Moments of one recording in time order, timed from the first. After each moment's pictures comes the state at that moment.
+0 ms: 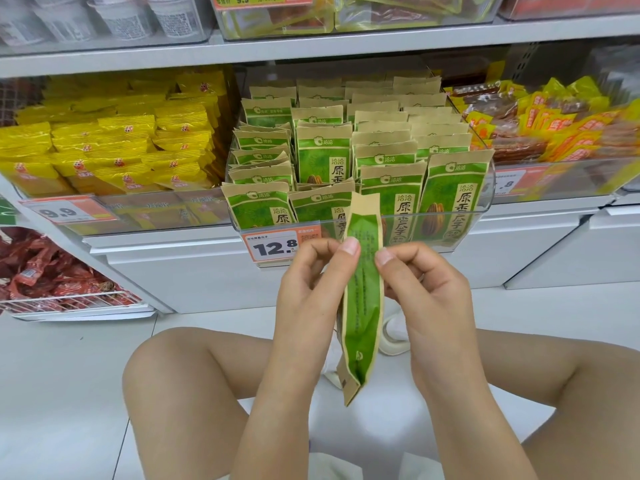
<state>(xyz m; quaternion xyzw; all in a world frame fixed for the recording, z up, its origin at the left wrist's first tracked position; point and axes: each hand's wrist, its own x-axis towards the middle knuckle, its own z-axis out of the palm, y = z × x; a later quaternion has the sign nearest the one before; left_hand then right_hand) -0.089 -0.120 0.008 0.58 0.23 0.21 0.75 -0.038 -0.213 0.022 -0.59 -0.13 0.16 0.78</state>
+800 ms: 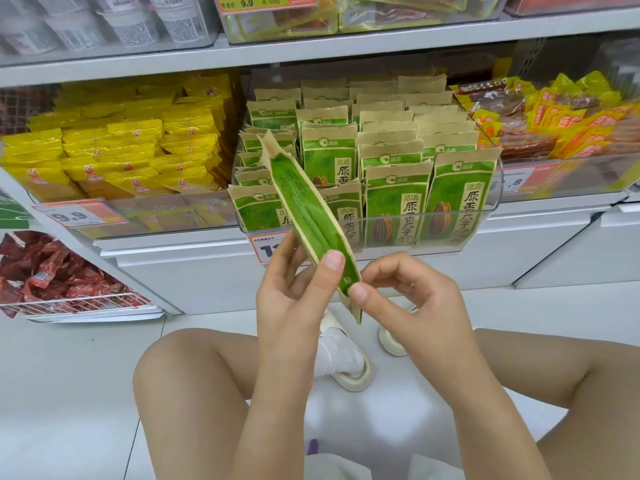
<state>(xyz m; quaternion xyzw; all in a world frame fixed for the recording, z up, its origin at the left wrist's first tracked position) -0.101 -0.111 0.000 0.53 0.25 0.28 0.76 -0.035 -0.220 0.009 -0.68 -0.26 0.17 0.66</state>
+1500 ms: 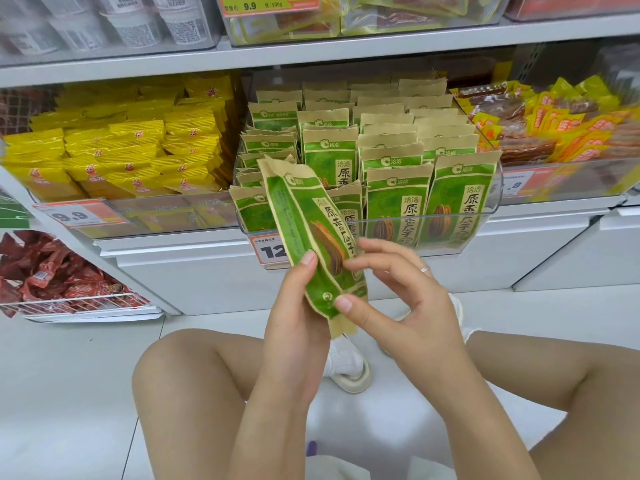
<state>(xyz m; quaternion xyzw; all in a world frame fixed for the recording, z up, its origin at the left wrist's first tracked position) -0.102 -0.116 0.005 0.39 0.21 0.20 0.88 -0.037 -0.216 0.000 -0.71 -0.30 0.12 0.63</state>
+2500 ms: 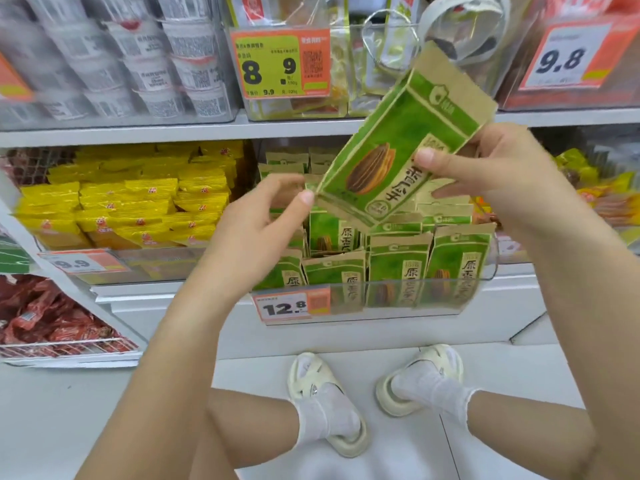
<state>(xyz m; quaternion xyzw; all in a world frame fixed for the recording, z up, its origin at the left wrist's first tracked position) -0.039 0.005 0.076 0.87 0.16 0.23 0.41 0.117 -0.192 0.123 -0.70 -0.35 0.13 0.61</state>
